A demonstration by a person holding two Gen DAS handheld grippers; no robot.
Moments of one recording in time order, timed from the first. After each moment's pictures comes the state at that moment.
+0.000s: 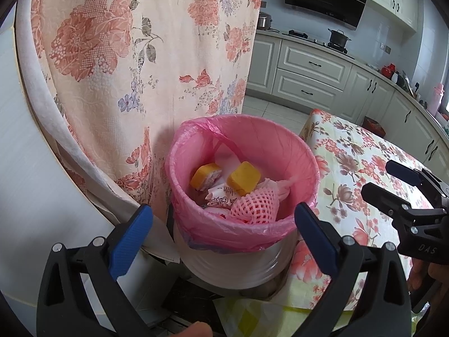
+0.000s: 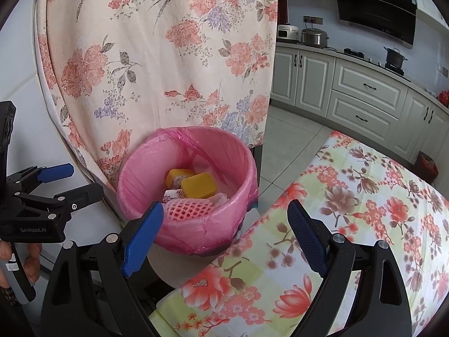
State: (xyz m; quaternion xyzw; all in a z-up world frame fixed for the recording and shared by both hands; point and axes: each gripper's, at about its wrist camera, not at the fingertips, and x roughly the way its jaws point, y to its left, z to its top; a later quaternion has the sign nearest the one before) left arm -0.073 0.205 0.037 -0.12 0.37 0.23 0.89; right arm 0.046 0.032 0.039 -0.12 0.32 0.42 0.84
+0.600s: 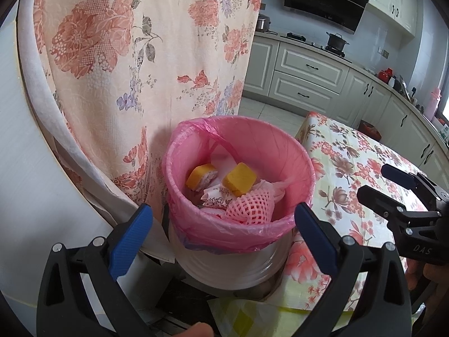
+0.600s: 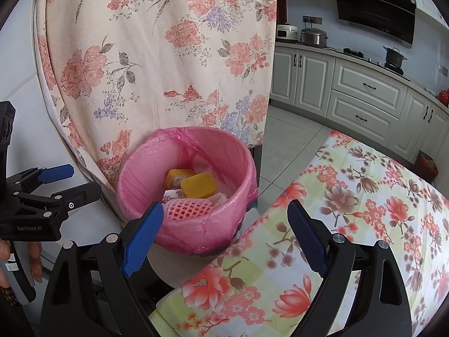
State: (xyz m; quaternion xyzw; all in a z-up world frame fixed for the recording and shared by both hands) left arm -0.076 0.206 0.037 -0.13 0.36 0.22 0.90; right arm 0.047 0.031 0.039 -0.12 0.32 0.42 0.84
